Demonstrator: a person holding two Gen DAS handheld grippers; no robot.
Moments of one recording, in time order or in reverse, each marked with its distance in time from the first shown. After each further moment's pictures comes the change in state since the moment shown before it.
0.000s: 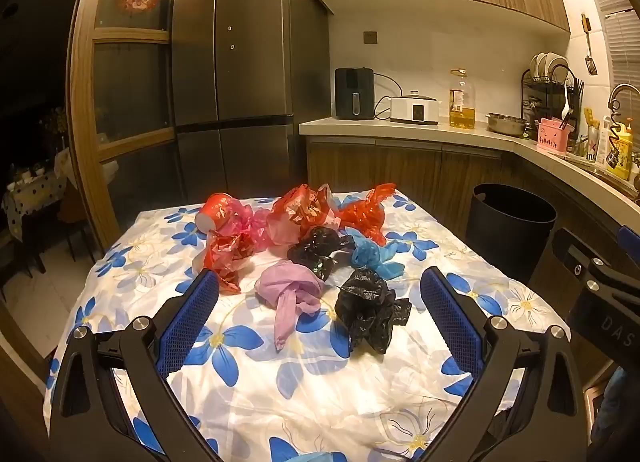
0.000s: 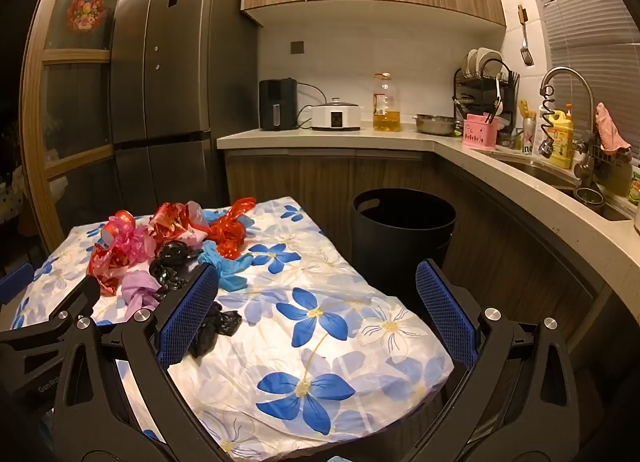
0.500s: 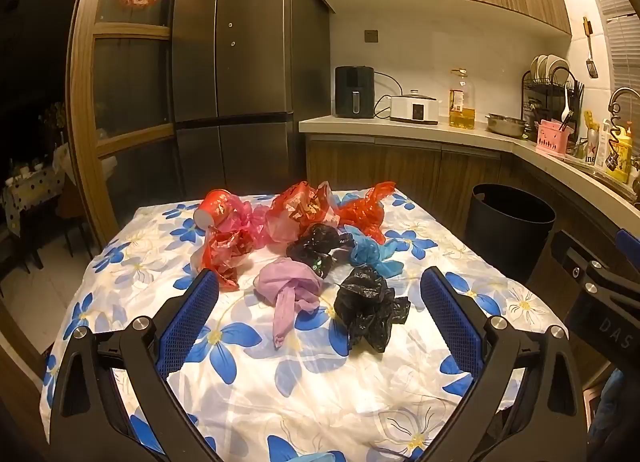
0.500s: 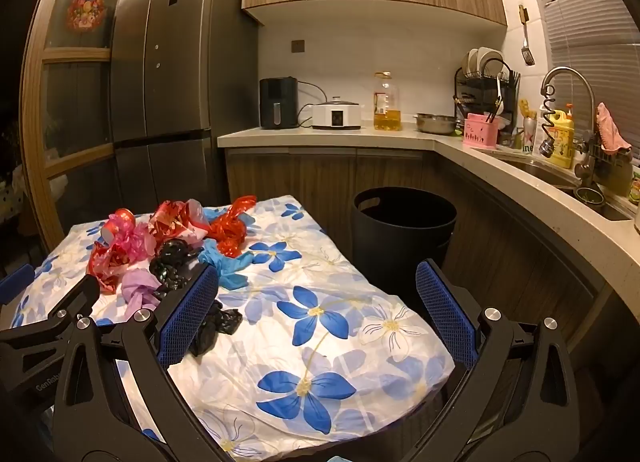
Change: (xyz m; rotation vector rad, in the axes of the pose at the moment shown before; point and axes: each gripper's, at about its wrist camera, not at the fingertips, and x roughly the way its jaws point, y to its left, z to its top) left arm -0.001 -0.004 -0.003 -0.003 0.003 0.000; right arm 0.000 0.001 -0.001 -0.002 0.003 -0.002
